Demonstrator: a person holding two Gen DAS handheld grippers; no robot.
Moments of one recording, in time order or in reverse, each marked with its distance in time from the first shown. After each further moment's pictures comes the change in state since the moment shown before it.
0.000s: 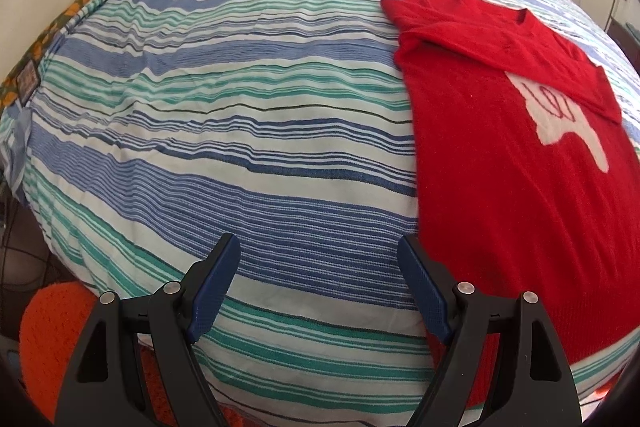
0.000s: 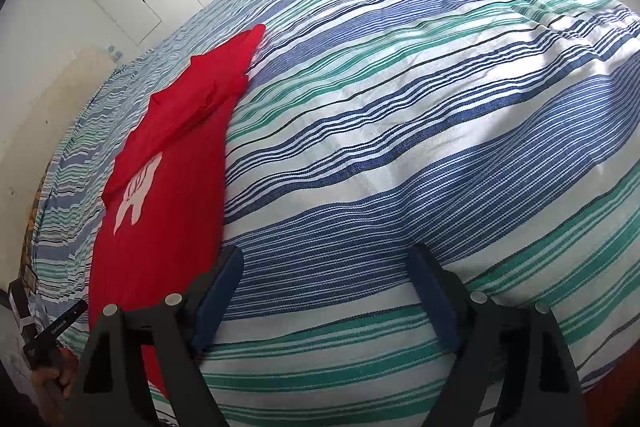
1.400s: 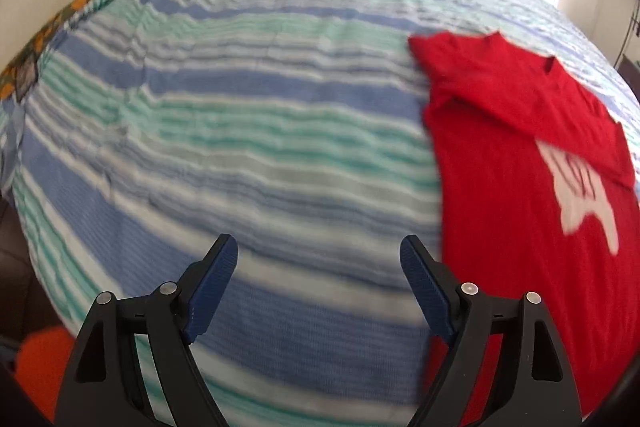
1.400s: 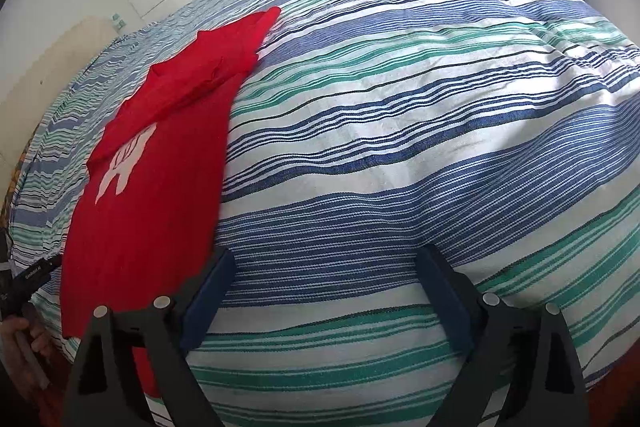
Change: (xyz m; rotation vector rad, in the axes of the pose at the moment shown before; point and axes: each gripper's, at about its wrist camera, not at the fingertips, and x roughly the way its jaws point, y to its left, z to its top) left arm 0.024 0.019 0.052 -0.078 -0.081 -0.010; right arm 0.010 0.016 -0.007 -0.119 0.009 -0.070
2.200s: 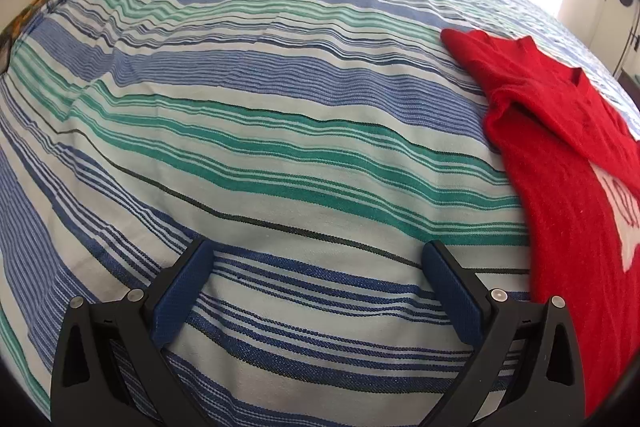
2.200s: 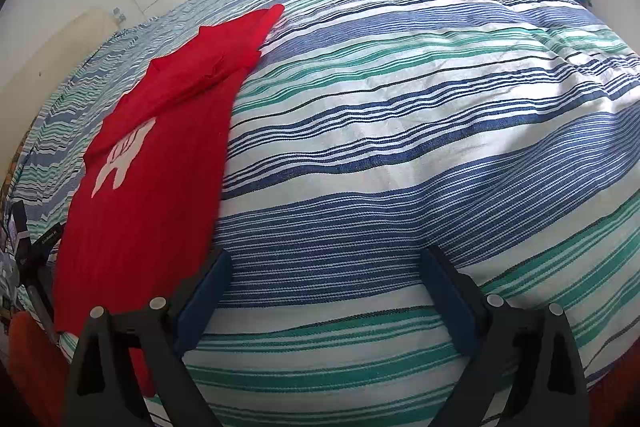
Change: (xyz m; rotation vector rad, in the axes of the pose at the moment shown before) left arm 0.077 0.028 0.001 -0.036 -0.004 -0.064; right arm 0.001 0.003 0.000 -0.020 0.000 -0.010
